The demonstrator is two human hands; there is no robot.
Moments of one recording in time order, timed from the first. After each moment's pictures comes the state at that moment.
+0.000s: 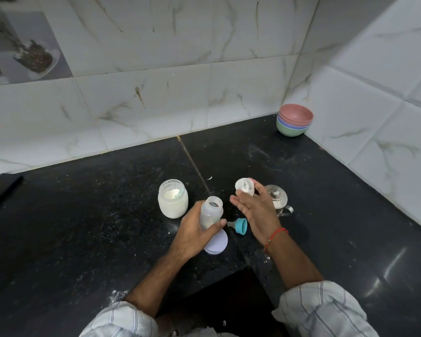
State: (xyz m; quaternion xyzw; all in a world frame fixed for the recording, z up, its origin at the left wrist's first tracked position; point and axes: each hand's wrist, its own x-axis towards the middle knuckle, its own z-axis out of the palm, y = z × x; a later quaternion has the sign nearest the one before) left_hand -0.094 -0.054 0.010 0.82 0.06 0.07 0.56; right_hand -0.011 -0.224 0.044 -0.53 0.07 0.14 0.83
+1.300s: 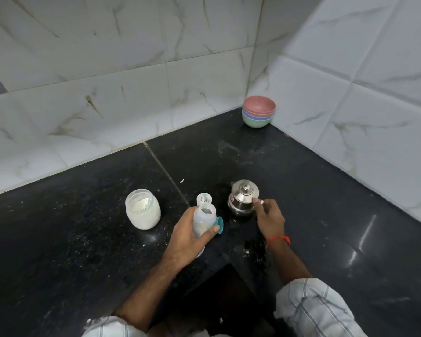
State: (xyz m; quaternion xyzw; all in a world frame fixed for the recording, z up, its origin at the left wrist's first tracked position) left_hand -0.080 -0.091 0.001 0.83 0.01 0.03 0.56; right_hand -0.004 -0.321 -0.018 -0.81 0.20 -0.05 0.56
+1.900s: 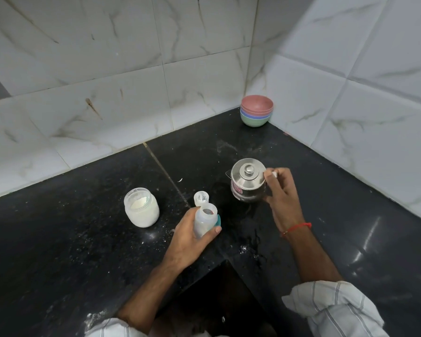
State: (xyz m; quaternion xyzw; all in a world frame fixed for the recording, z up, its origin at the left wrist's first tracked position) left_hand -0.092 -0.105 0.003 0.84 0.00 0.03 0.54; right_hand -0.018 -0.334 0.076 -0.66 0.03 -0.07 0.75
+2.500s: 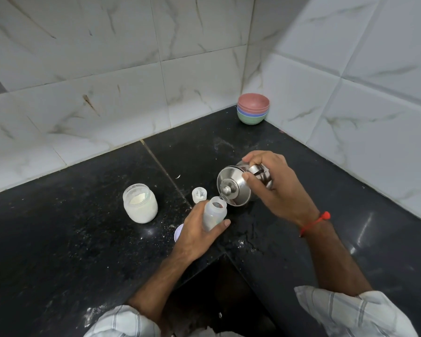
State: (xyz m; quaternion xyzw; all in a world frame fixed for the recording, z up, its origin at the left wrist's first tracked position) left_hand -0.091 -0.127 0.014 0.84 -0.02 0.04 0.54; right_hand -0.051 -0.335 0.147 -0.87 -0.26 -0.15 0.39
